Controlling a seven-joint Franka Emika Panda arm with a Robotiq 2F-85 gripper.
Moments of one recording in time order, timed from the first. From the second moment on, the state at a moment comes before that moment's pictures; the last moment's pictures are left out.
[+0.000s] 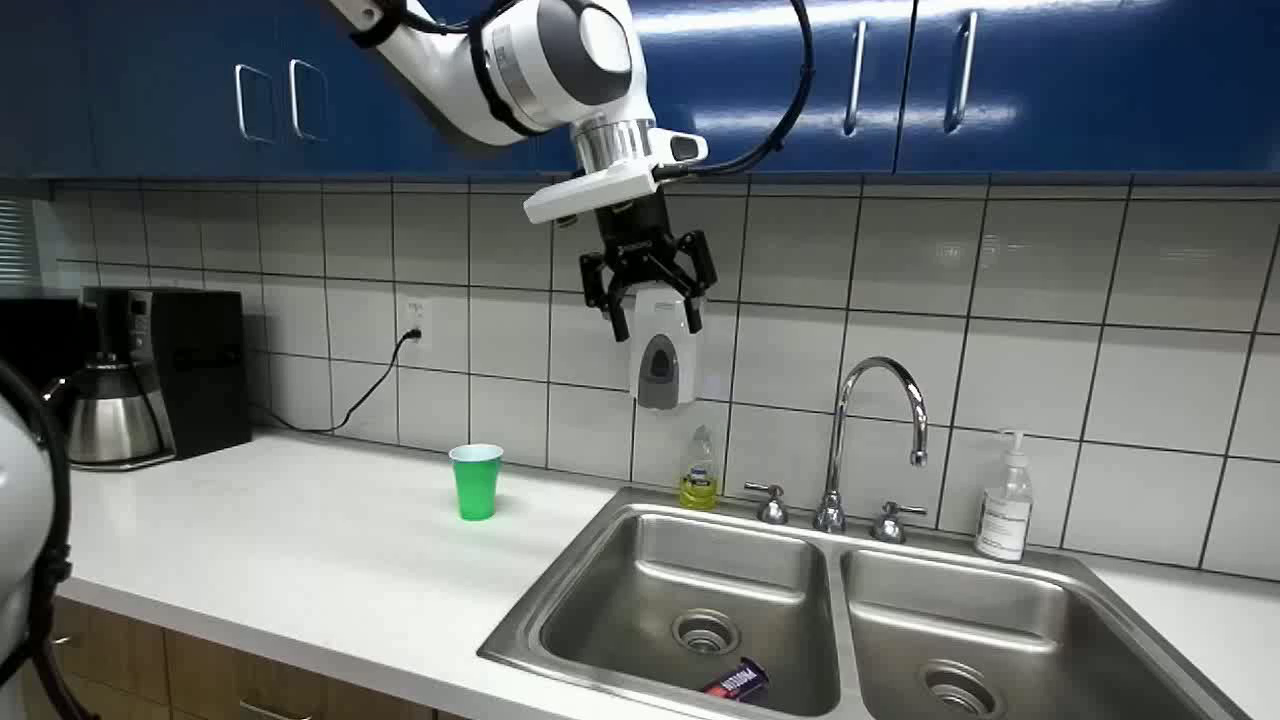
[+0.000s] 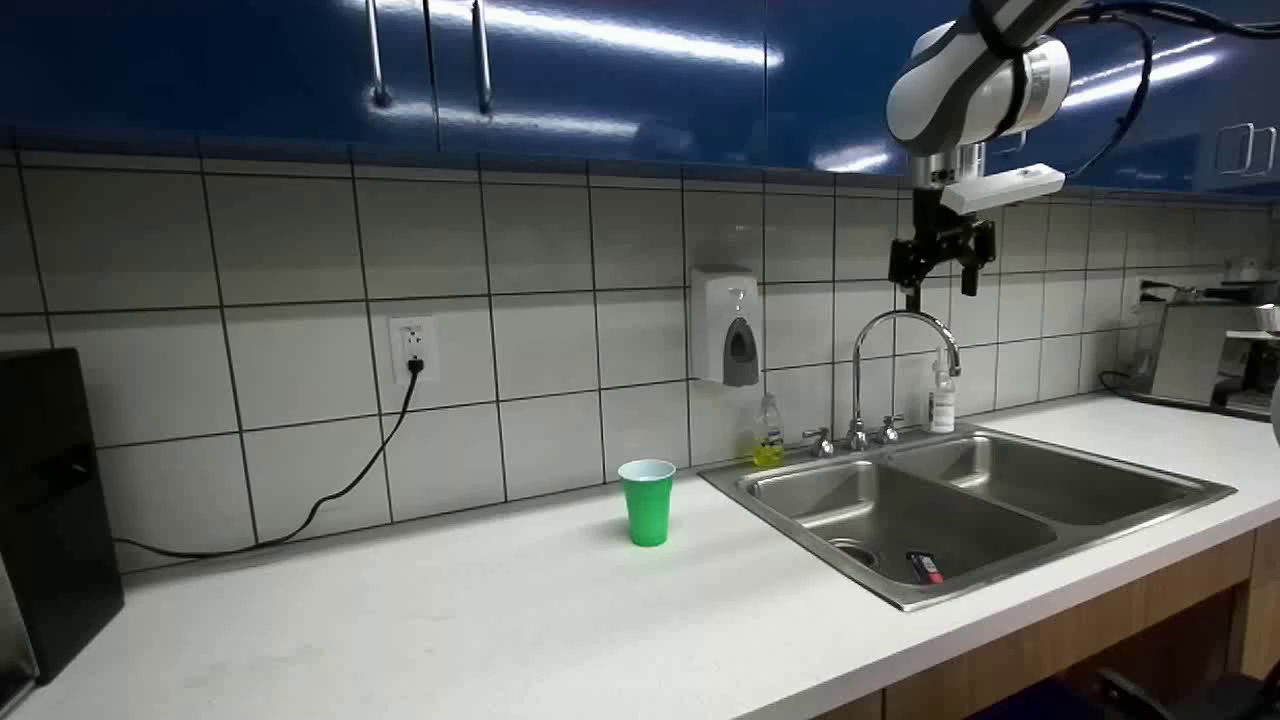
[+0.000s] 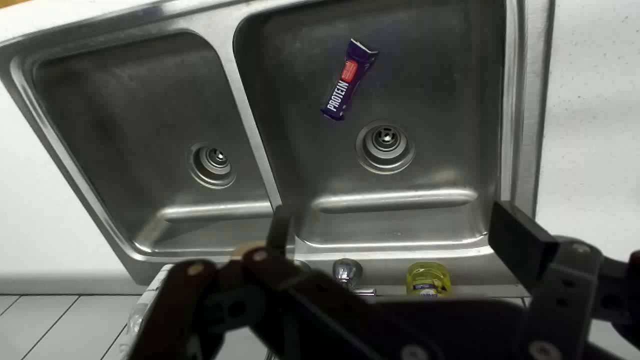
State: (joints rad) arm -0.18 -0.29 -0.16 -2.23 -0.26 2.19 -0.09
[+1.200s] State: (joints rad) arm -0.21 -0.32 -0.19 -2.32 -0.25 2.15 0.08
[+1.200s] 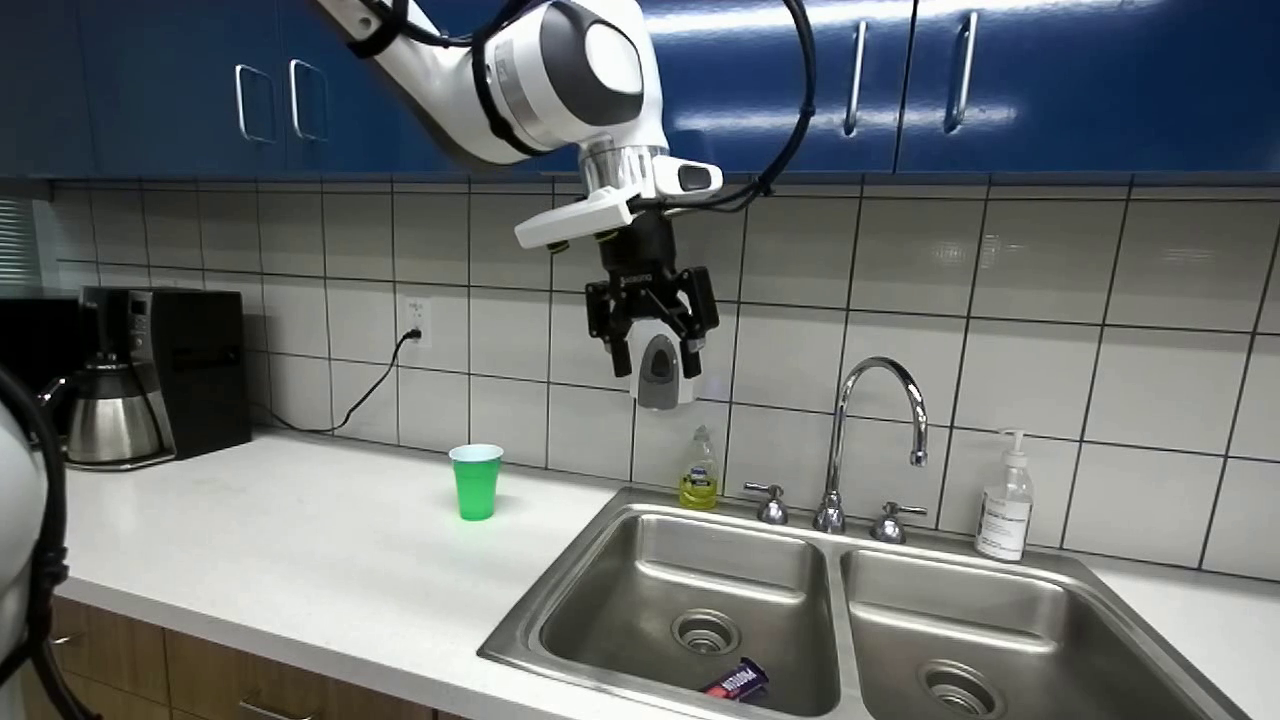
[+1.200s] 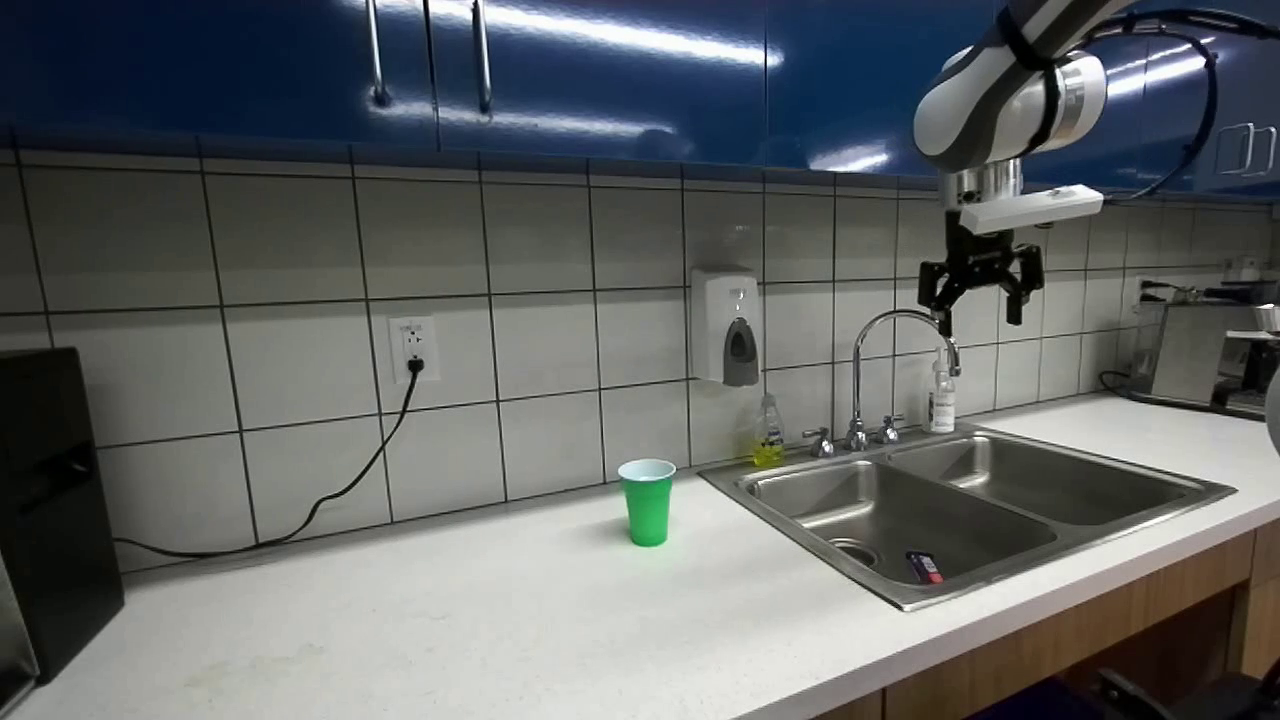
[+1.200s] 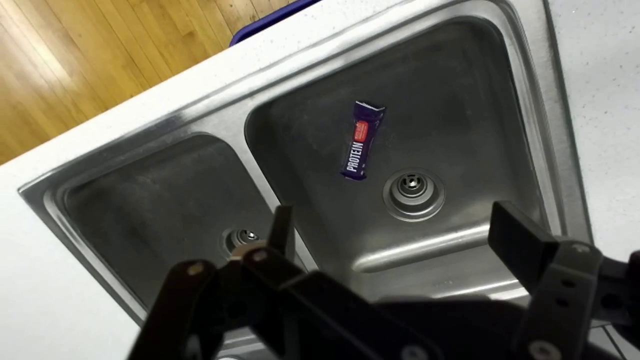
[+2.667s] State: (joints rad) arm -0.24 0.21 -0.27 -2.18 -0.05 2.54 0.06
